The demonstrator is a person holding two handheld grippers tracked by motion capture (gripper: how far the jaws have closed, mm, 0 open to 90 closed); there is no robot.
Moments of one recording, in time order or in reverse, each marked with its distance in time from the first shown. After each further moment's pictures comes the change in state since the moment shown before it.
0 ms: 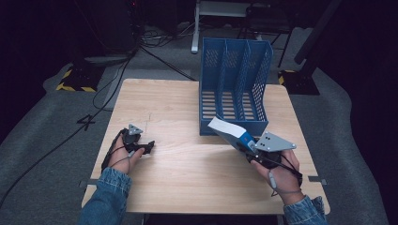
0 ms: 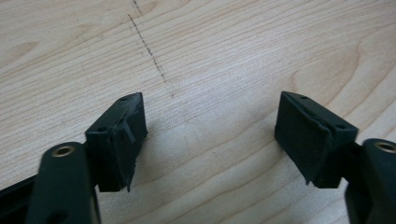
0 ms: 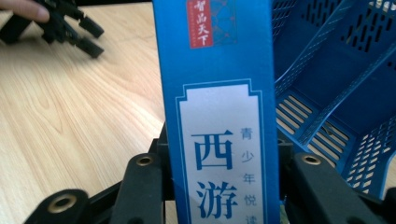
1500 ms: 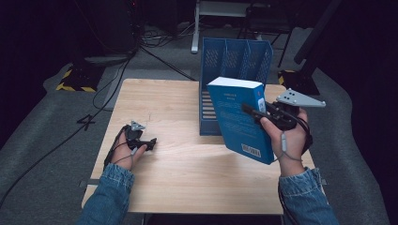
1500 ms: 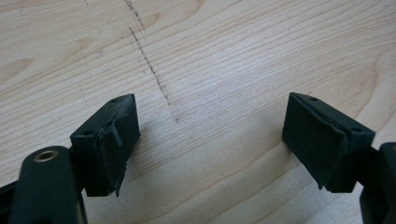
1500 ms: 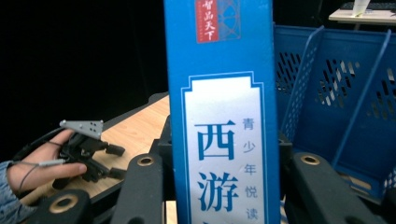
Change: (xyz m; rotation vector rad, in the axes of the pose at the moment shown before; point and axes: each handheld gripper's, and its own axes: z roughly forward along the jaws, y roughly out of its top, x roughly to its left) left arm 0.001 0.012 0.012 0.009 0.006 -0.007; right arm -0.055 0.088 -0.015 -0.217 0.034 0.332
